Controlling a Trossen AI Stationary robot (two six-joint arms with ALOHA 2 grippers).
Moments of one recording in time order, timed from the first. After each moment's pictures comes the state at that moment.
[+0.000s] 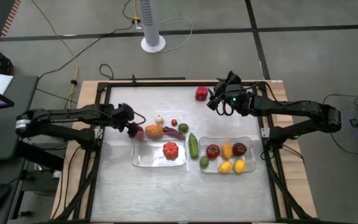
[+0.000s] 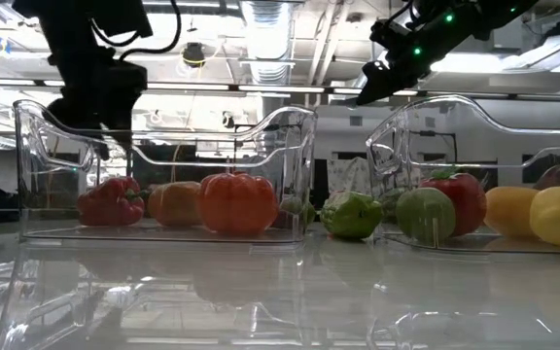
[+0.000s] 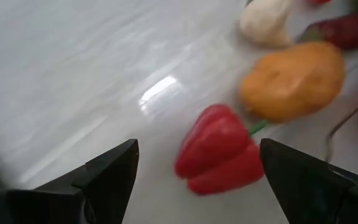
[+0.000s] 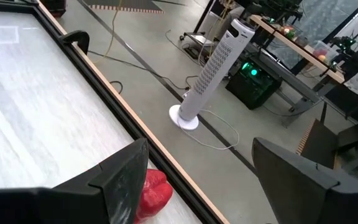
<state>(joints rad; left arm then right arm) 0.21 1.01 0.73 -0.89 -0.21 -0.72 -0.31 1.20 0.83 -0.01 0.65 -0.23</state>
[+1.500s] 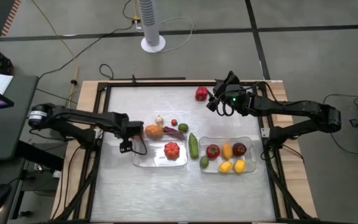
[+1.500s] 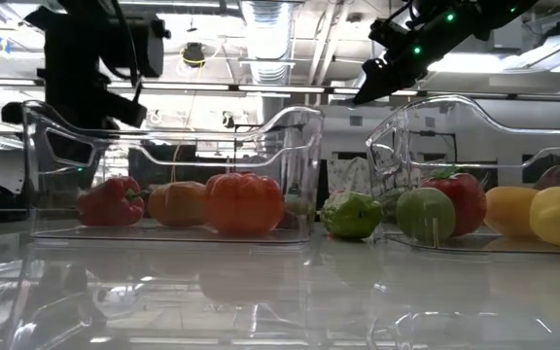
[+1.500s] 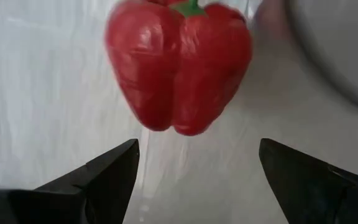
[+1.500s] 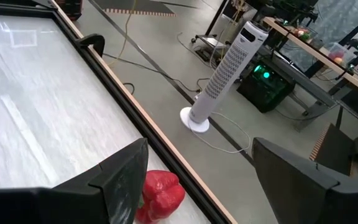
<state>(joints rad) 0.06 1.27 0.74 -1.00 -0.15 -0.17 -0.31 1.20 0.83 -0.01 0.60 -0.22</state>
